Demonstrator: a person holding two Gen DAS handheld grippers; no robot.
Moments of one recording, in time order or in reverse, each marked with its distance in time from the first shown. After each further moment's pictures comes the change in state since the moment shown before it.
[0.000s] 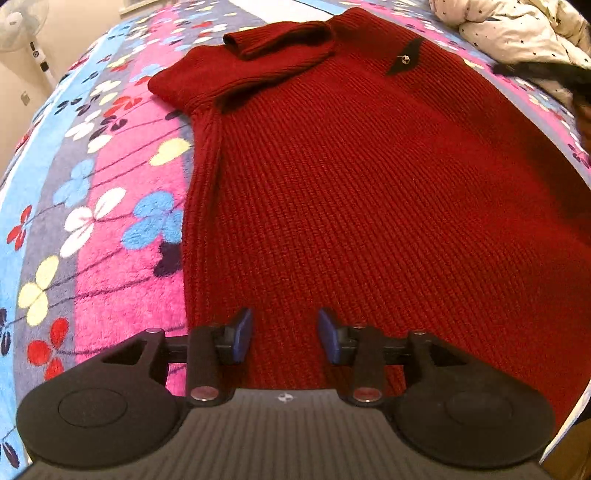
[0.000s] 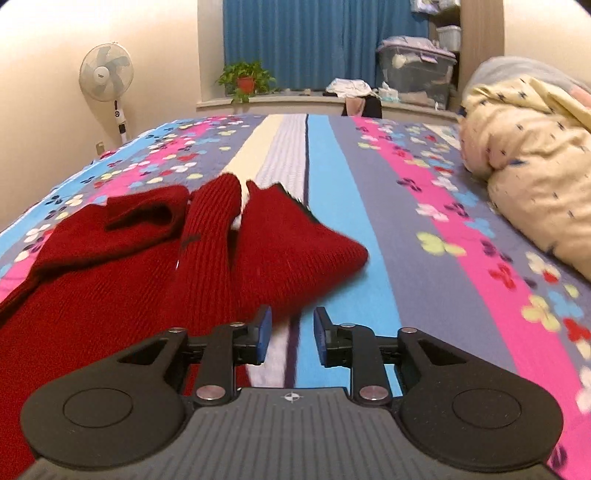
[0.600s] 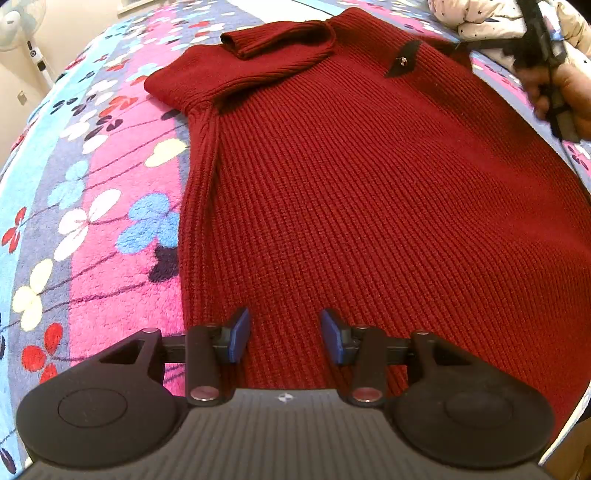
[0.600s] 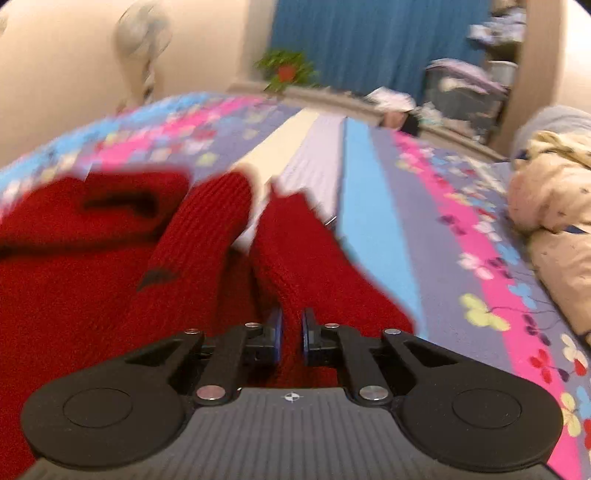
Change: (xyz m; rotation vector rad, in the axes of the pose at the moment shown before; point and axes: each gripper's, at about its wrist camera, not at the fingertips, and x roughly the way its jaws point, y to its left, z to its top) left arm 0.002 0.002 0.000 -0.002 -0.003 -0.013; right arm 0.086 0.014 0.038 -0.156 -0.013 -0.005
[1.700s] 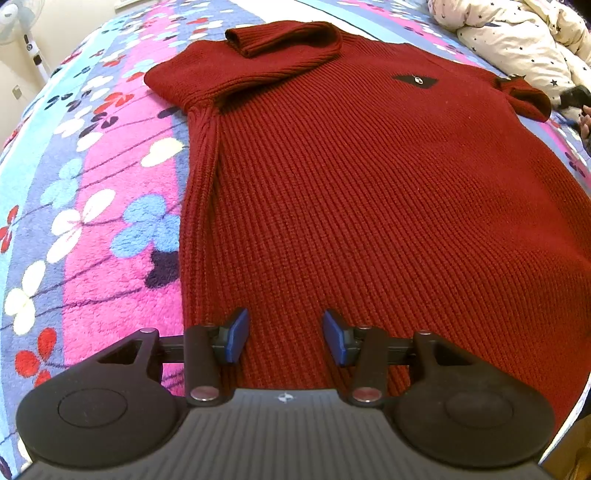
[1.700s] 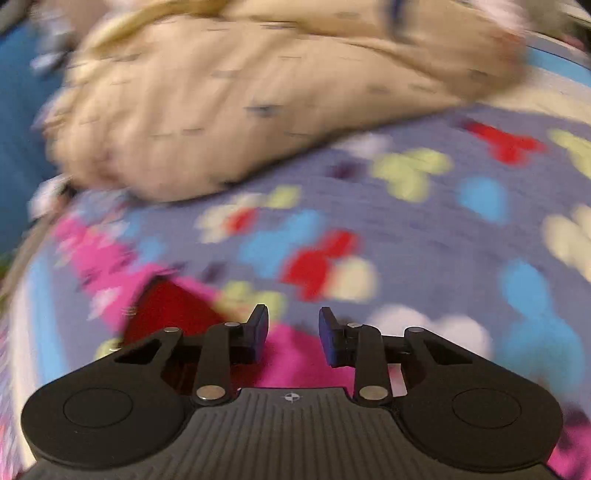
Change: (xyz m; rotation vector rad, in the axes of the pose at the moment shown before) left arm 0.005 0.005 0.006 -0.010 0.007 -0.024; right arm -0.067 -0.292 -0.132 1.116 0.023 -0.478
